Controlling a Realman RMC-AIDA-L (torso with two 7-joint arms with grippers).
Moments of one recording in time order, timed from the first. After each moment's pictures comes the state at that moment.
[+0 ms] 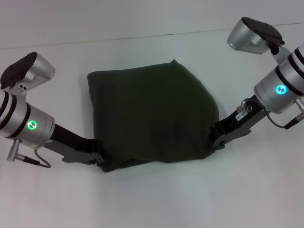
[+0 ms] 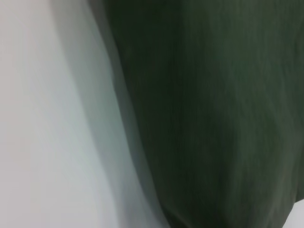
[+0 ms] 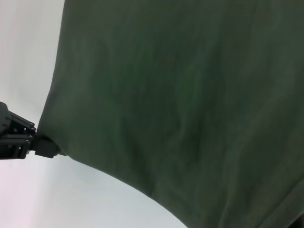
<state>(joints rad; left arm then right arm) -0.86 -2.06 -2.14 -0.56 -0.68 1.42 -2.69 0.82 2.03 -0.94 -0.74 -2.58 -1.61 2.66</state>
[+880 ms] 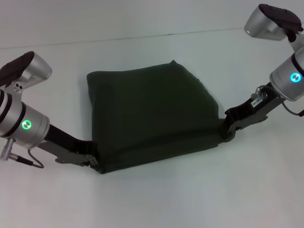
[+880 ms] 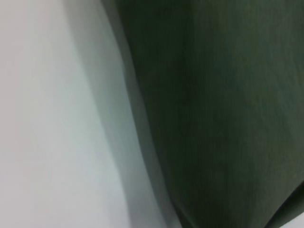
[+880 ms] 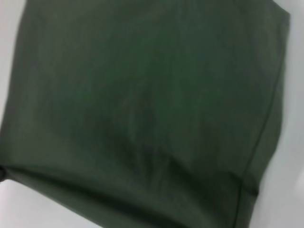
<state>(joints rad) -0.86 -2.05 -2.14 -0.57 -0.64 1.45 -2.69 0.81 1.99 -0.94 -0.79 -2.62 -1.59 2.70</state>
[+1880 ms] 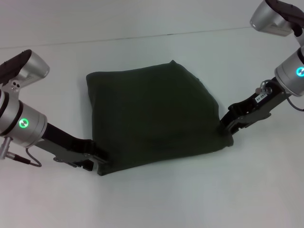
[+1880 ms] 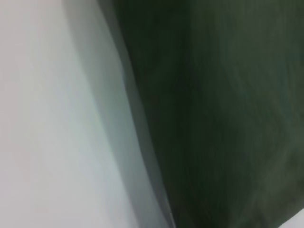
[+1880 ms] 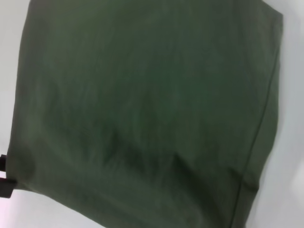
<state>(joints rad) -0.85 -2.05 -2.14 -0.59 -0.64 1.47 -2.70 0.82 1.97 -0.90 -0.79 -2.62 -1.62 2.70</state>
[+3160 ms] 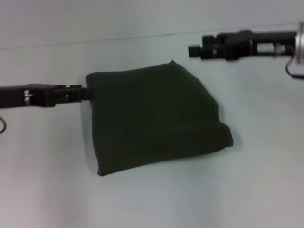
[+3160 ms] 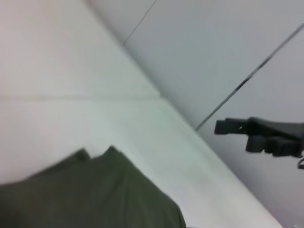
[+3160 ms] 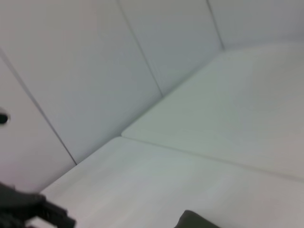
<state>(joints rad) -0.57 -2.06 -2.42 -0.95 -1.11 1.68 -2.11 0.57 2.07 -0.70 -1.01 -2.01 -1.50 1.94</state>
